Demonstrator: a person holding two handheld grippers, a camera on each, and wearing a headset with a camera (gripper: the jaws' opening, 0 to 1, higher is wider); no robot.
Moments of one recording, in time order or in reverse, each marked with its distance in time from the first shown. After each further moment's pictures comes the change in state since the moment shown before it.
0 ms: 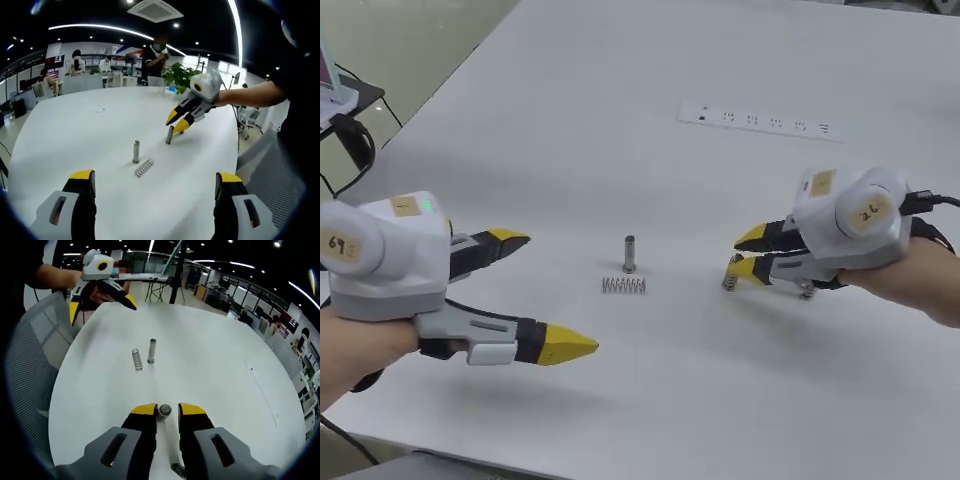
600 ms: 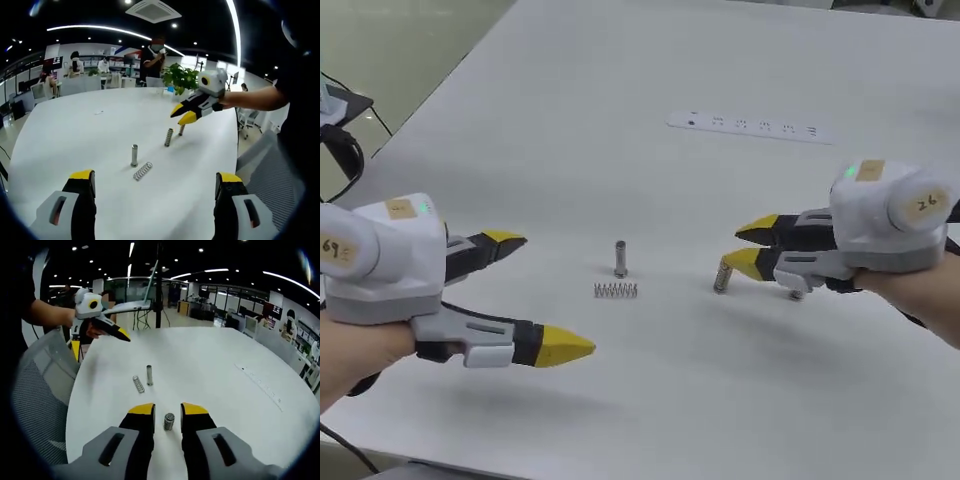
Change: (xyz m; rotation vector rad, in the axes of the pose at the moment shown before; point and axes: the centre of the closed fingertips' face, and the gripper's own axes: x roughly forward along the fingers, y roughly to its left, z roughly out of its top) left arm 0.005 -0.003 0.006 0.008 -0.003 -0.011; right arm -0.034 0.002 0.020 0.179 -0.185 -0.048
